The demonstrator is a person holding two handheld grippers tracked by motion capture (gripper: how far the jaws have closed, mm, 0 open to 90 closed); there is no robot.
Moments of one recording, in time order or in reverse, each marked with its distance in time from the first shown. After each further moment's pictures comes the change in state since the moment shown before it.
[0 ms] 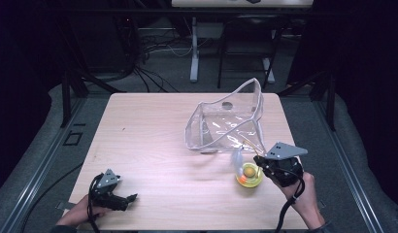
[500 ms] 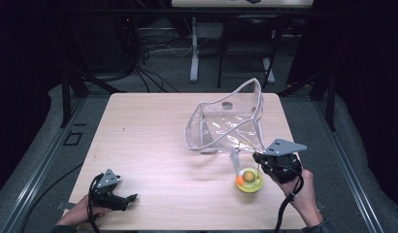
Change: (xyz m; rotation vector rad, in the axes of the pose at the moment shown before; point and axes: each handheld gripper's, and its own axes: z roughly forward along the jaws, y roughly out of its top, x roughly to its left) left arm 0.000 0.000 0.000 0.001 0.000 0.001; right arm -0.002 0.009 0.000 -0.008 -0.006 0.020
